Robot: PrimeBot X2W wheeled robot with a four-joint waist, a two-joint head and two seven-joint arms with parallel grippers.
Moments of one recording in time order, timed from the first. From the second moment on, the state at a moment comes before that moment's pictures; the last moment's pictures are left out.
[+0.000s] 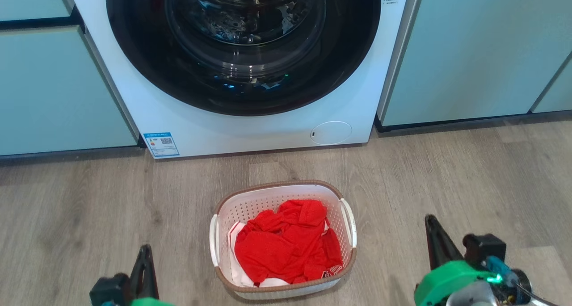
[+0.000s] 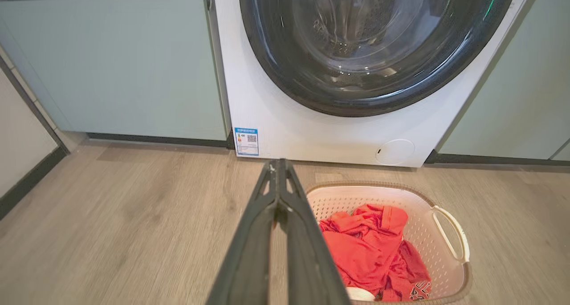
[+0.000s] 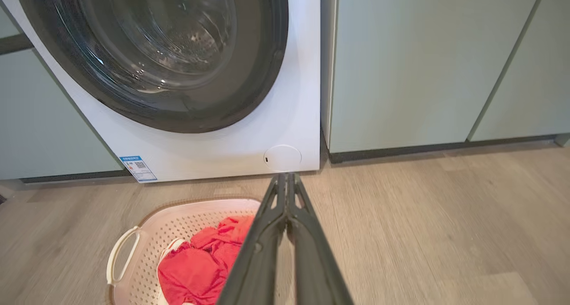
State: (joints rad) left arm 0.20 0.06 -0.10 0.18 -0.17 0.10 -0.25; right arm 0.02 -0.05 0.14 0.31 0.24 0.12 -0.25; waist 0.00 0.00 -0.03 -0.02
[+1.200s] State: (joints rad) left arm 0.15 0.06 -0.06 0.21 -0.60 0.04 -0.15; right arm 0.02 -0.05 0.09 0.31 0.65 0.12 -0.16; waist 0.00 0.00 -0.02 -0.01
